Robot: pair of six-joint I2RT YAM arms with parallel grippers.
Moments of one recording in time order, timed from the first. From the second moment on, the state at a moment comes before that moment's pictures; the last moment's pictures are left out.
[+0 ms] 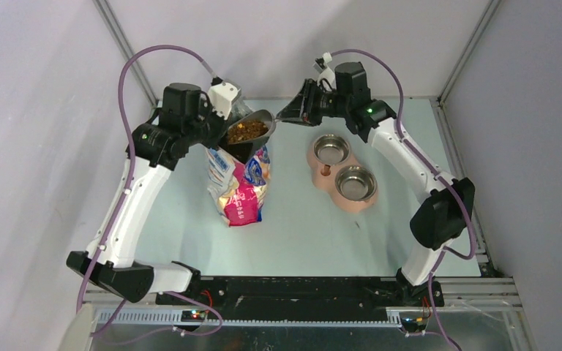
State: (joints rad) left arm -0.37 1.31 1.66 -0.95 0.05 0.30; right arm 0.49 1.76 1.78 -0.39 -0.61 0.79
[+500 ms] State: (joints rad) left arm -0.37 1.31 1.67 -0.98 -0.02 0.37; right arm 0.40 1.82 1.58 0.00 -0.86 1.25
